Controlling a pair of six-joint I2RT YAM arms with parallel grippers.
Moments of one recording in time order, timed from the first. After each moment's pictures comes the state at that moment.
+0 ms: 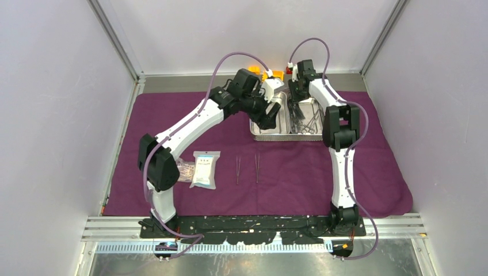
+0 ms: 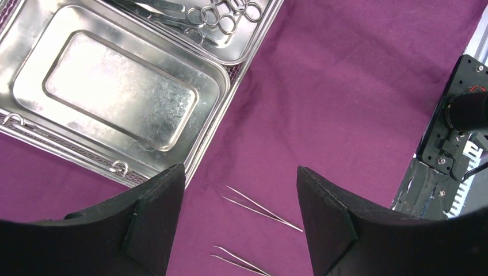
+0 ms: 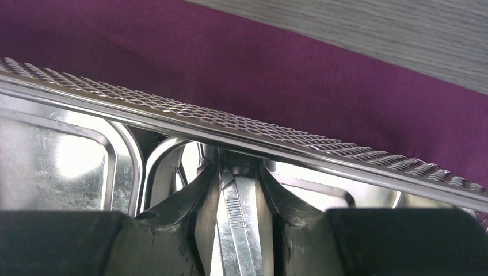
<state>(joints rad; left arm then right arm) -0.71 1.86 1.81 -0.66 0.42 0.13 0.16 2.40 2.07 -0.63 -0.04 -0.09</state>
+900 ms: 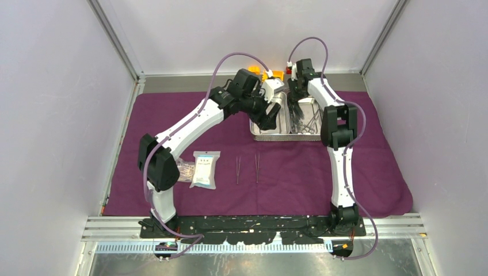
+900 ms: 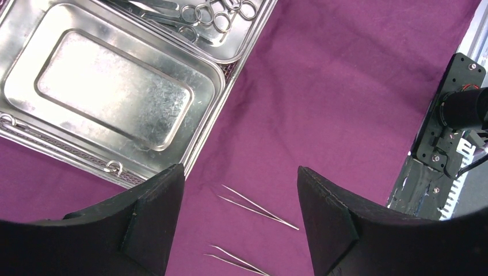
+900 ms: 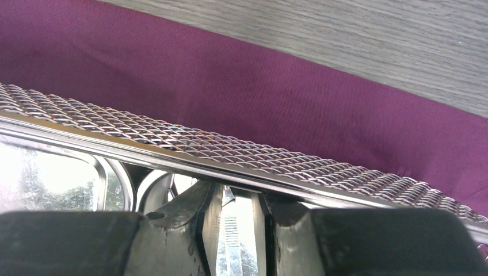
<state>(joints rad) -0.71 1.86 1.81 -0.66 0.43 0.12 0.16 2.45 2.15 -0.65 -0.02 -0.11</state>
